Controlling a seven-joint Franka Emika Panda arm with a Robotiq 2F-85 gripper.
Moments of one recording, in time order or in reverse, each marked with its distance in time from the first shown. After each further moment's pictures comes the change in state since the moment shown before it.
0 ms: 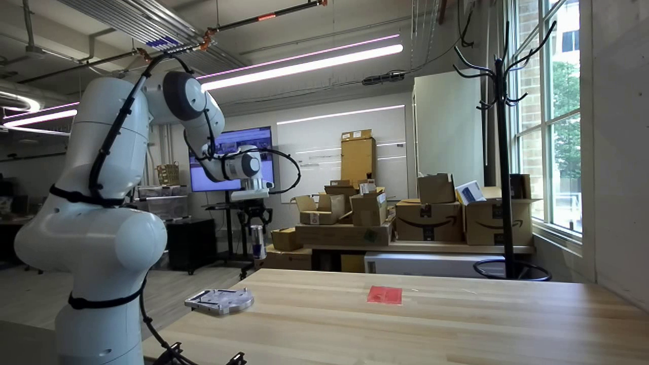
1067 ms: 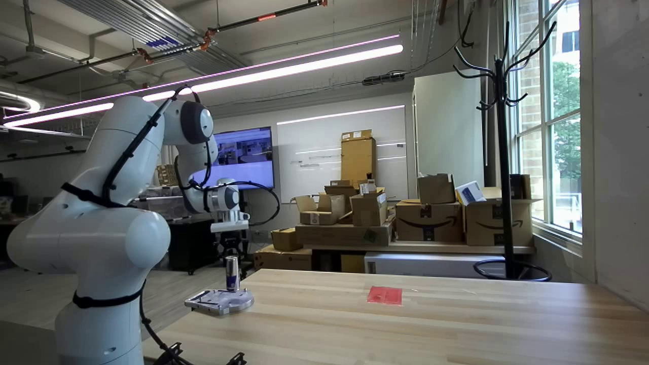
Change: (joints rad) arm 0.109 0.215 0.068 -0.005 -0.044 0.131 -0.001
